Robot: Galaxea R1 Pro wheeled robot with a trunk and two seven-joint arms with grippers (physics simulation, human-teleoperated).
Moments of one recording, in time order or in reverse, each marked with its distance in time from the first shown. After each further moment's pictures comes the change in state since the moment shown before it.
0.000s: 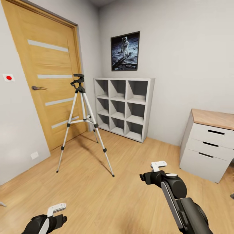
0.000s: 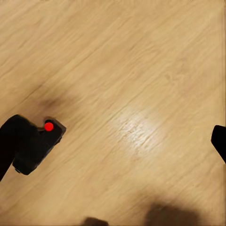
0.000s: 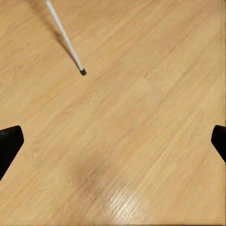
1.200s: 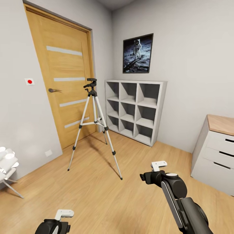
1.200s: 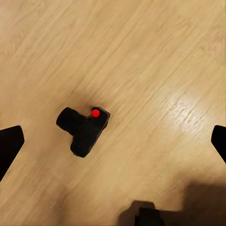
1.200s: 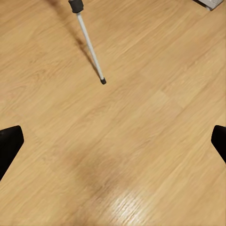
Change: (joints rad) left arm 0.037 -0.011 -0.188 -0.037 -0.142 0.028 0.049; right arm -0.001 0.002 -0.005 0.000 0.000 0.000 0.000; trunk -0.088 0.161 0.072
